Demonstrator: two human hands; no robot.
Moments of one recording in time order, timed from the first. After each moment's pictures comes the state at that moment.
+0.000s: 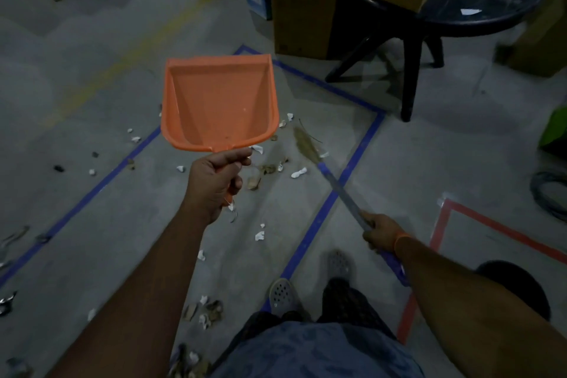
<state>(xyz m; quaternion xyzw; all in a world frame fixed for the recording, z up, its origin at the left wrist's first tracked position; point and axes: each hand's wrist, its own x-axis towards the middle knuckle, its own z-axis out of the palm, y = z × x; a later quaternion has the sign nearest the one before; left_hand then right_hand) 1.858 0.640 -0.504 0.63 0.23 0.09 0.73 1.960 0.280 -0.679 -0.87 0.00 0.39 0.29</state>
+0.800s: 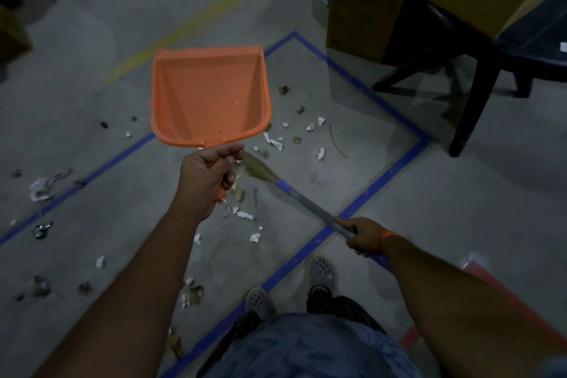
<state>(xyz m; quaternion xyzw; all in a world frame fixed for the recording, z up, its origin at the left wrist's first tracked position) 1.990 0.597 -0.504 0.62 0.35 0.19 0.68 2.161 0.301 -0.694 -0.78 -0.22 0.55 0.19</state>
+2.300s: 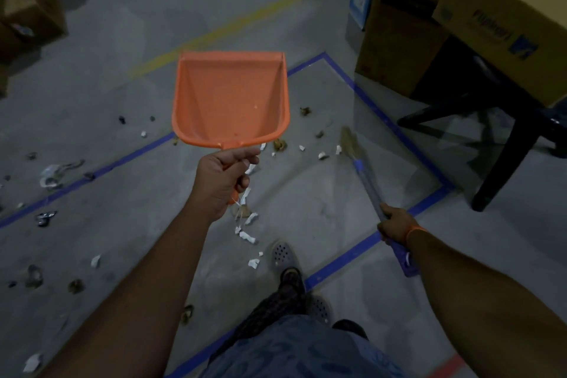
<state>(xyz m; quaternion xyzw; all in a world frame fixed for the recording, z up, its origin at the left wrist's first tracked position) 2.073 0.672 -0.505 0.60 0.37 0.22 0.68 2.325 0.388 -0.695 -0.87 -0.10 0.44 0.22</state>
